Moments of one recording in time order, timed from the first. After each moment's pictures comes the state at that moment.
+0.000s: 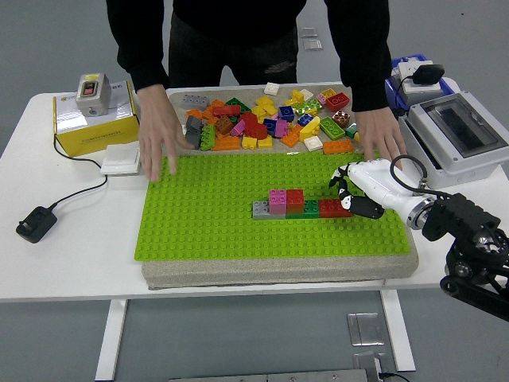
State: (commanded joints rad) left arm 0.05 0.20 -1.09 -0.18 1.23 0.11 0.36; right arm 0.62 -0.58 0.41 1.45 -1.82 -0.26 -0.21
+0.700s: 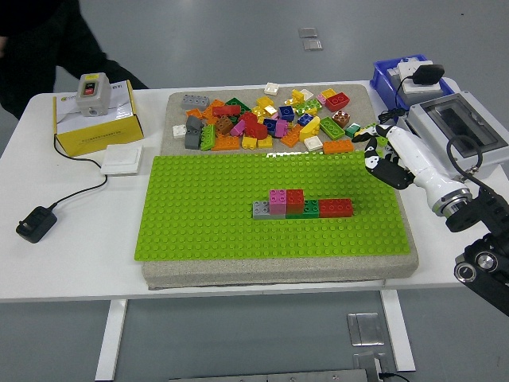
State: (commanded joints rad) left arm 0.05 0.20 -1.09 -0.18 1.23 0.11 0.37; right arm 0.32 -0.48 0.89 1.54 -1.59 -0.35 -0.08
